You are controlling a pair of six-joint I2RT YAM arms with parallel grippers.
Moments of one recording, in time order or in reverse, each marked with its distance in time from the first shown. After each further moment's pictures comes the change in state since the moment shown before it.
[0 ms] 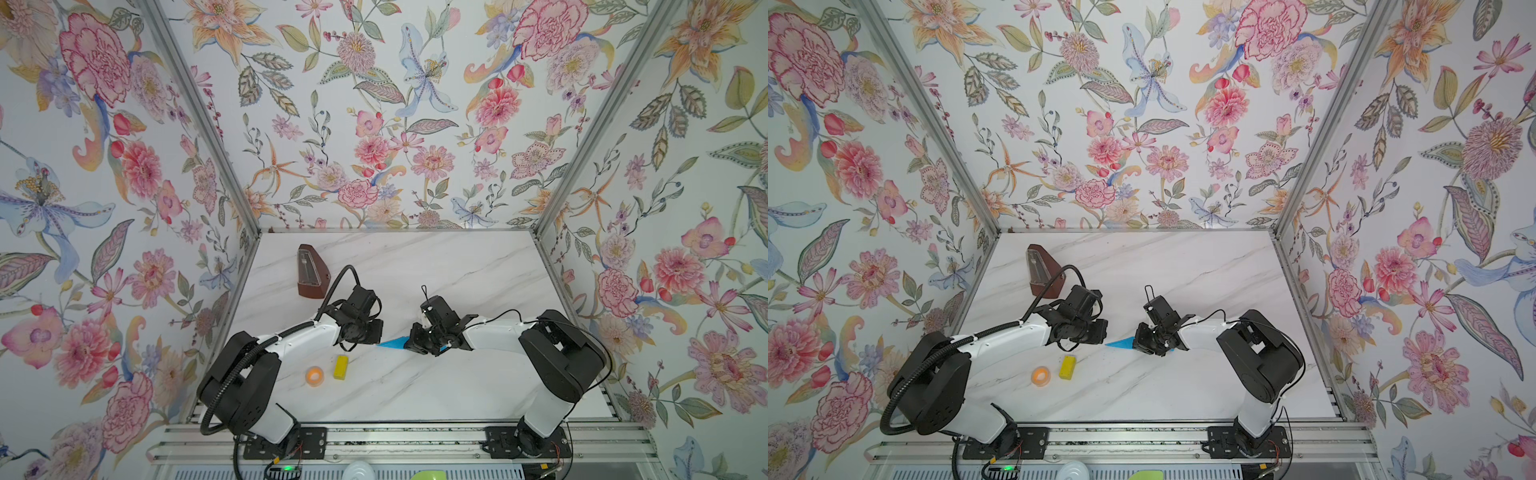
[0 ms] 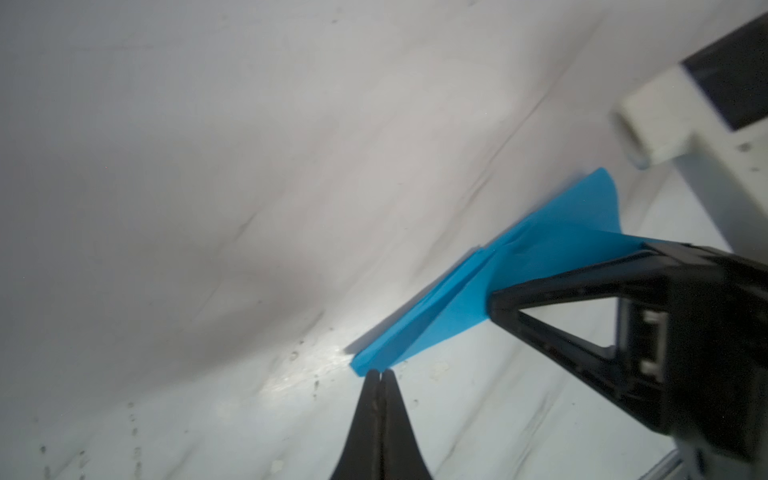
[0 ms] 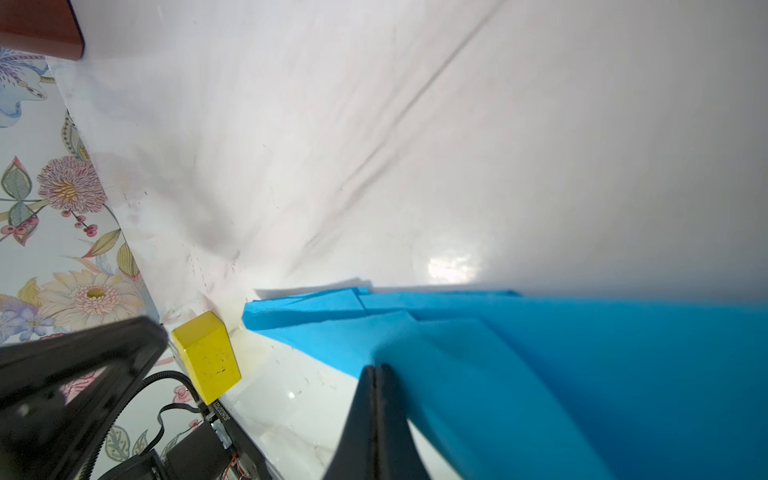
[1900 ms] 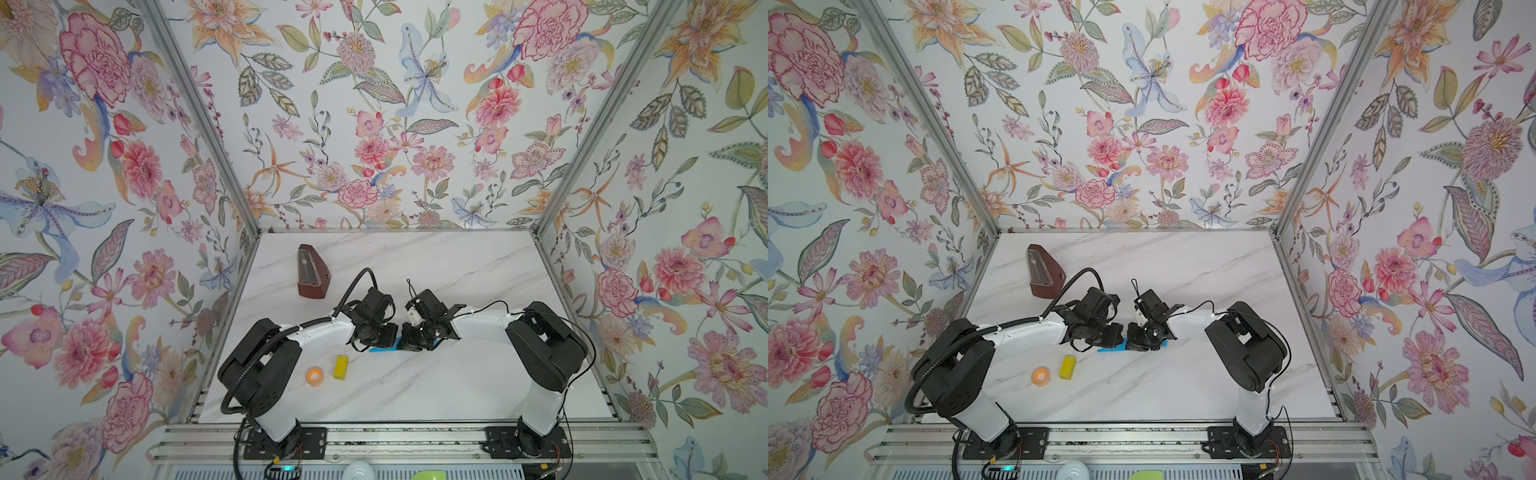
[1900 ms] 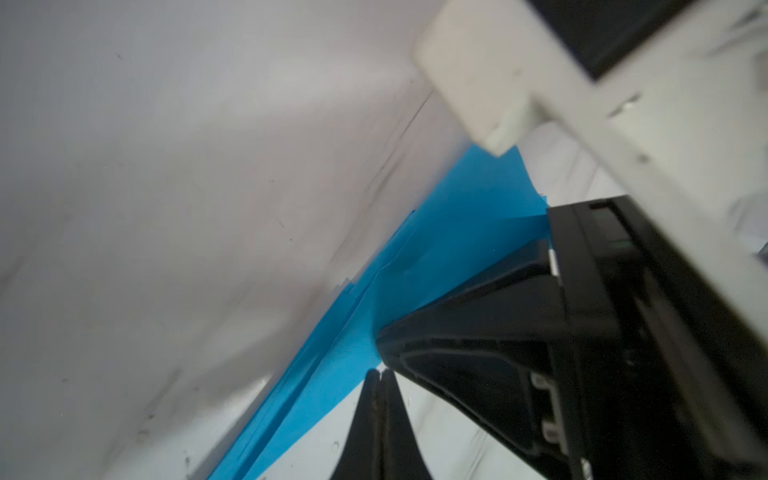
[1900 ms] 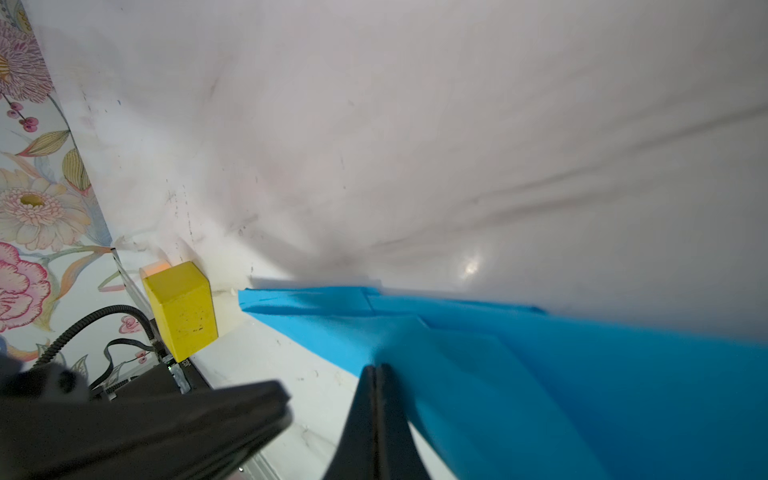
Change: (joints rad) left arm -0.024 0.134 0.022 0.070 0.122 0.005; right arm 0.020 0.106 0.171 -0.169 -0.089 -0.262
